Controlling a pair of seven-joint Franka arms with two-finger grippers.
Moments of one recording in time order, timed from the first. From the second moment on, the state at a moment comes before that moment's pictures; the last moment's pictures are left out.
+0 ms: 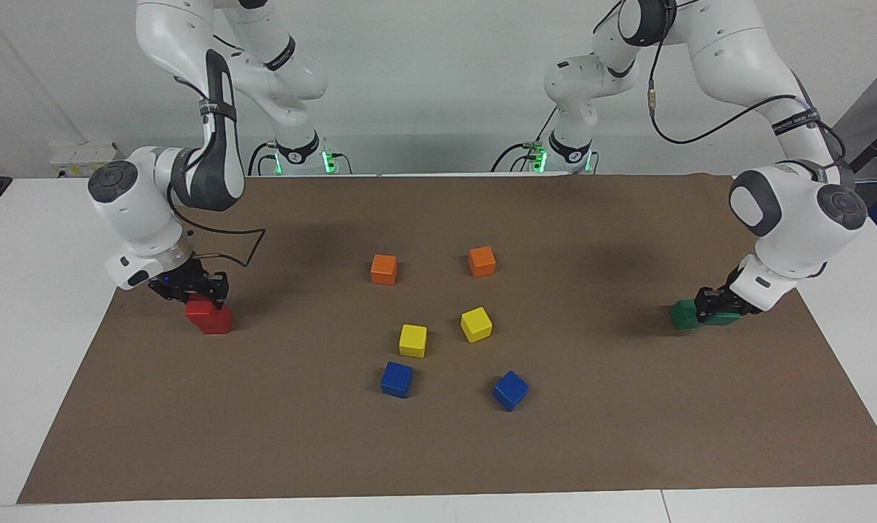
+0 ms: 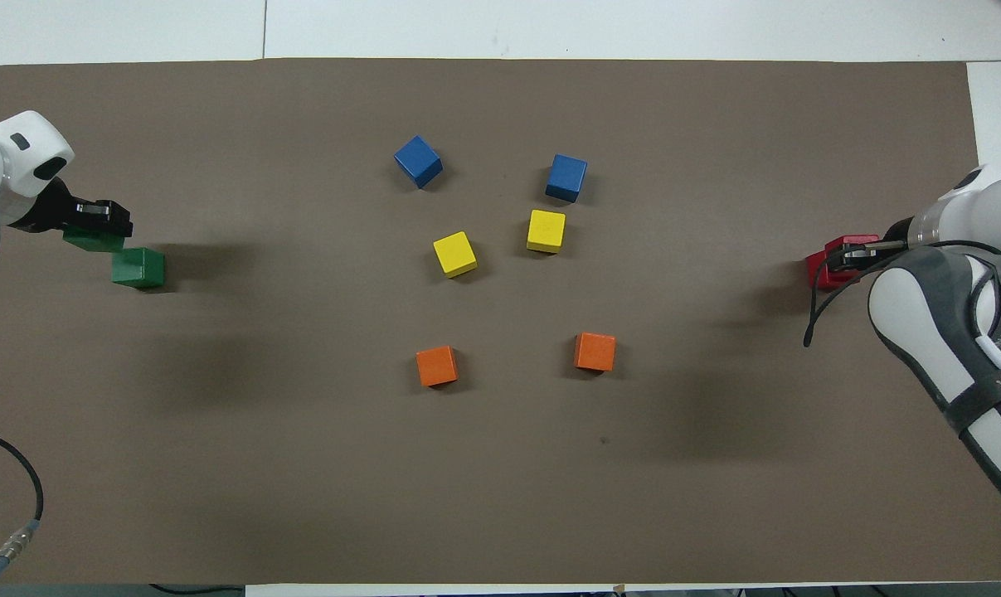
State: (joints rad) left arm 0.16 0.37 -0.04 -1.71 0.02 2.09 0.25; right arm -0.18 0.18 0.03 -2.05 -0.01 2.26 -0.13
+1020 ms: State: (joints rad) left arm 0.18 0.27 -0.04 -1.94 0.02 2.30 0.26; right arm -0.19 0.16 0.03 -2.07 -0.01 2.26 -0.13
